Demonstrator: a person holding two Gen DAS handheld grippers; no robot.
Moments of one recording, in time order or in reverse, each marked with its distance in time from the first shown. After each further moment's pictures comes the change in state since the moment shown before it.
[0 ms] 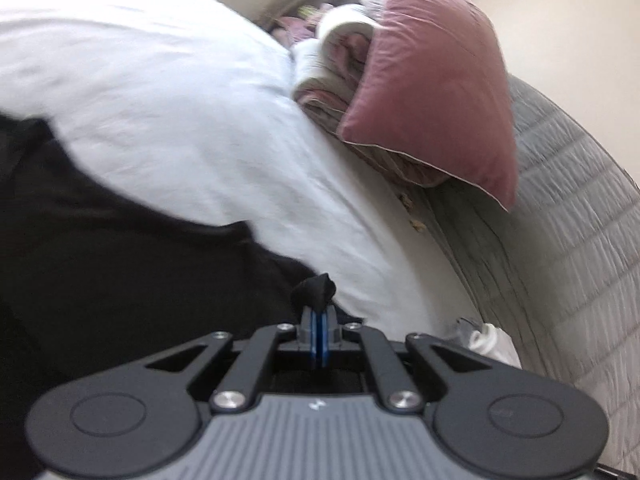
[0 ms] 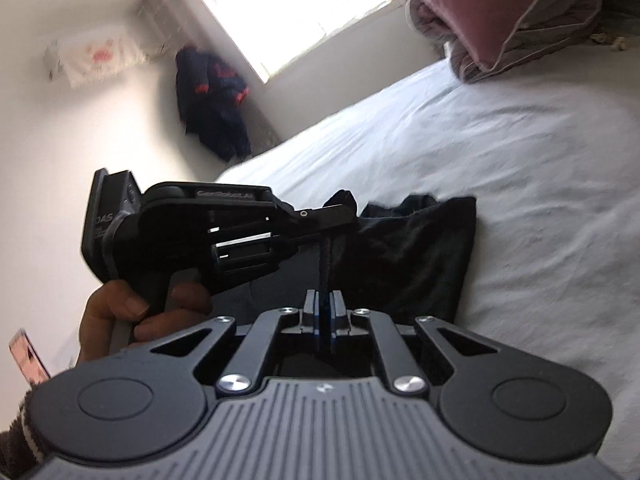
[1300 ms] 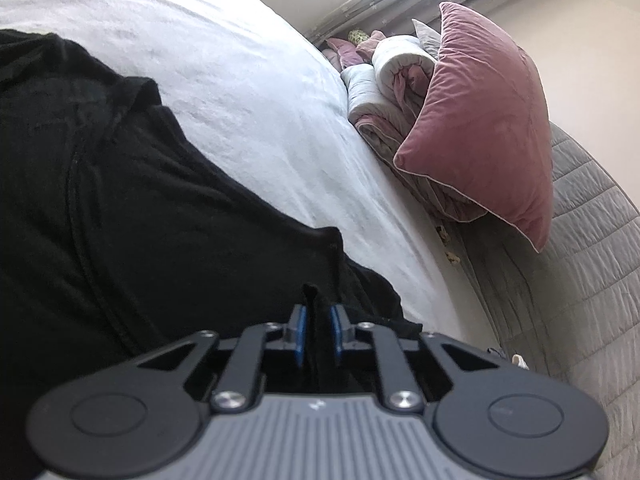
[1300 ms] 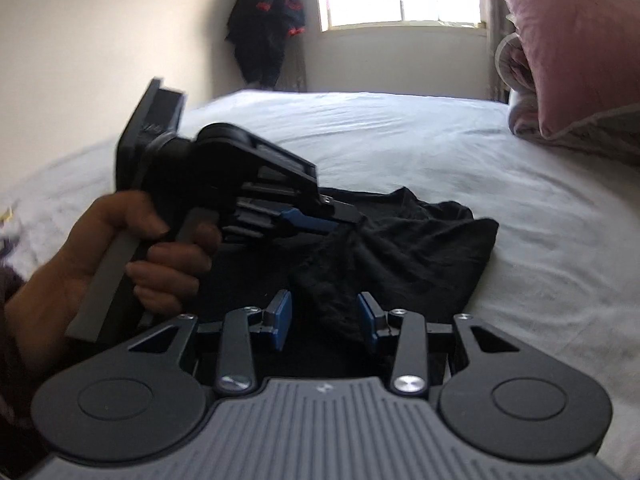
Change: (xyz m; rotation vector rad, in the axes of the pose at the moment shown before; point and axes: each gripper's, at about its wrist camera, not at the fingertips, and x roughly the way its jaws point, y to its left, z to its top) left arm -0.013 0.043 -0.008 -0.100 -0.057 0.043; right arm 0.020 0.056 -0.028 -0.514 0.129 -0.143
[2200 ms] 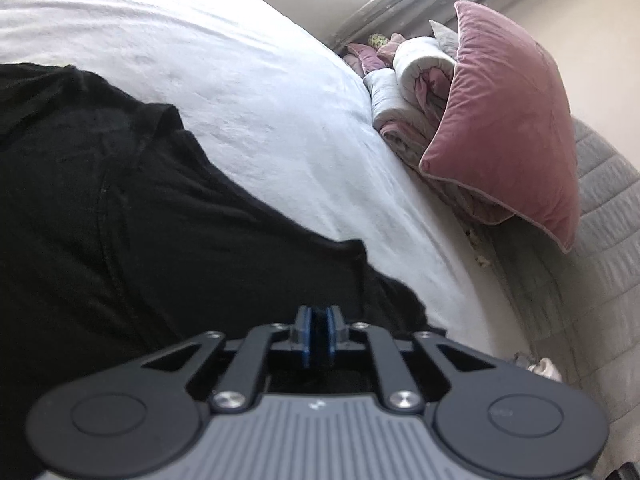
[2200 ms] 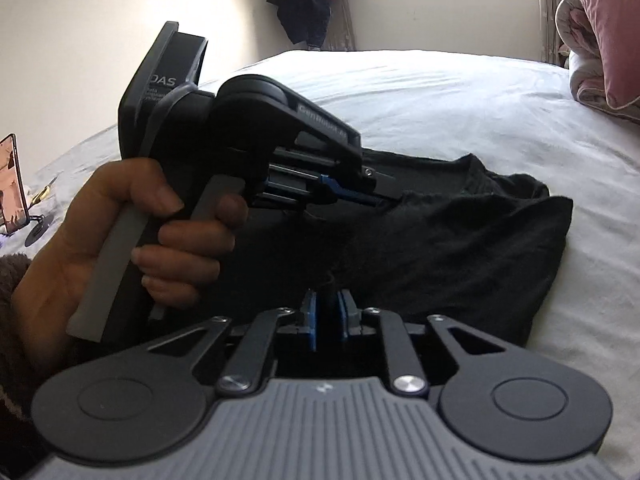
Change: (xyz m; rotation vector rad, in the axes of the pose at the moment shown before) left arm -0.012 -0.013 0.007 0.022 -0.039 0.113; right arm 0.045 -0.022 0.011 0.043 0.104 0.191
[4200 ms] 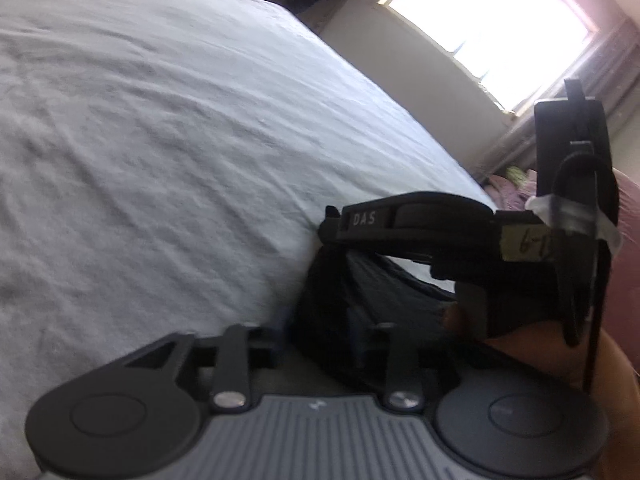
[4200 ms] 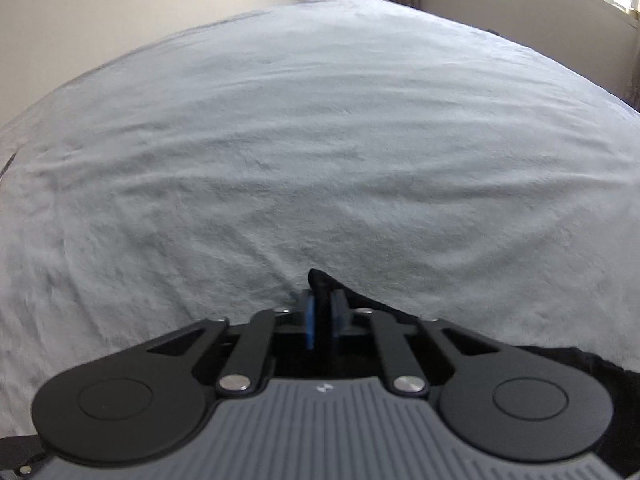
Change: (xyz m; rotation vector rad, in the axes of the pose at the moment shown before) left arm -0.200 0.170 0.048 -0.143 -0.308 0.356; right arm 0.275 0.200 0.184 -0.139 0.188 -0.019
